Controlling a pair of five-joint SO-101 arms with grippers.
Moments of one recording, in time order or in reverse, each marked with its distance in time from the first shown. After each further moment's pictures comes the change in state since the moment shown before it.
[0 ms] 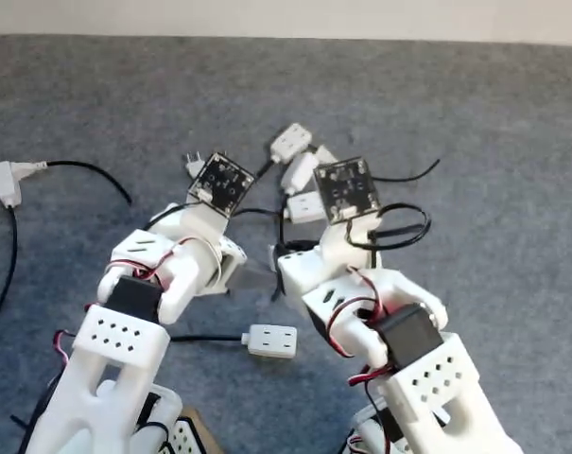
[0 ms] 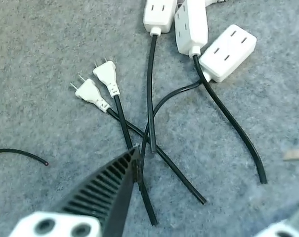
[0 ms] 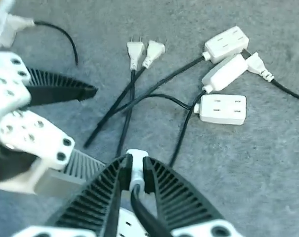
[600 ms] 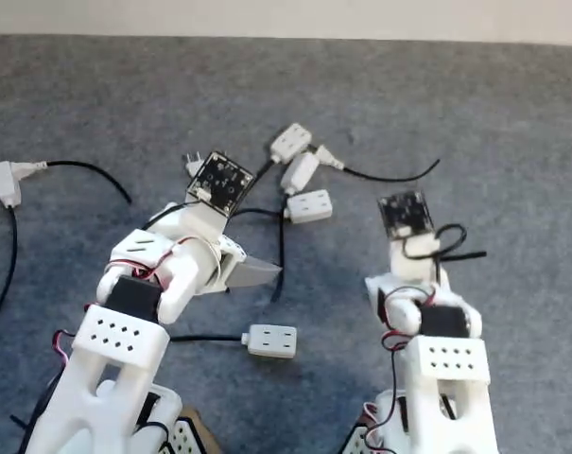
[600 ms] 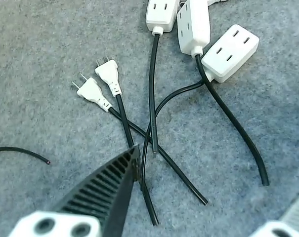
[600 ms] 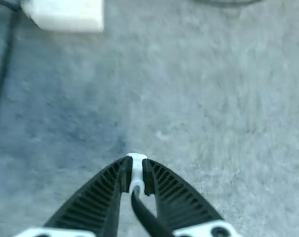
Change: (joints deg) left arm -0.1 0.1 0.0 -0.1 -0.1; right arm 33.7 0.1 26.5 -13.0 26.9
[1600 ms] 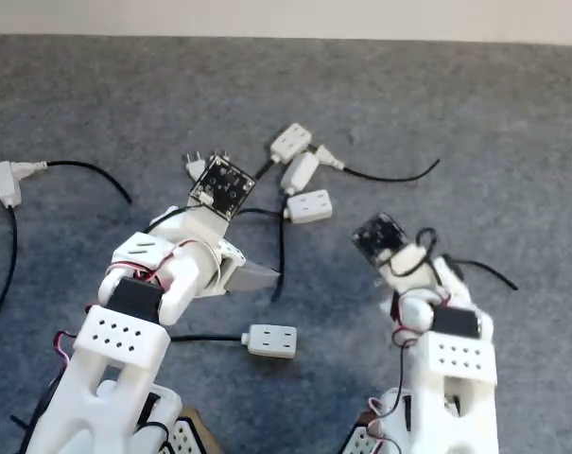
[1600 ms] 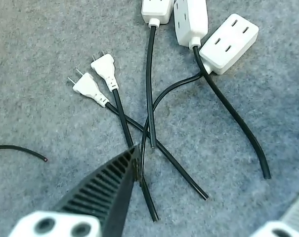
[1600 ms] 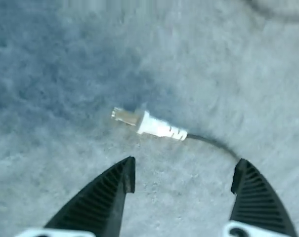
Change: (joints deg) left arm 0.0 0.1 1.4 -0.3 -1.5; right arm 5.2 3.1 -3.2 3.3 33.9
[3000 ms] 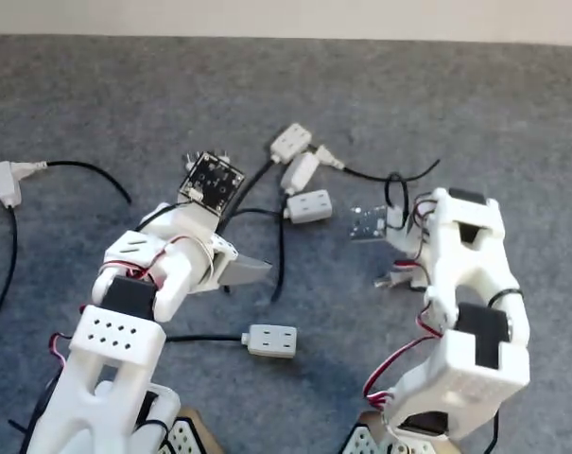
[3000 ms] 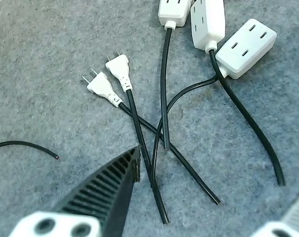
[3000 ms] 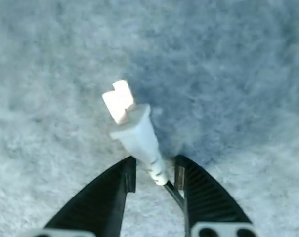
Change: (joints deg) left arm -2.6 0.0 0.0 -1.0 -0.4; right arm 4.5 64.7 -46.1 11.3 45.0
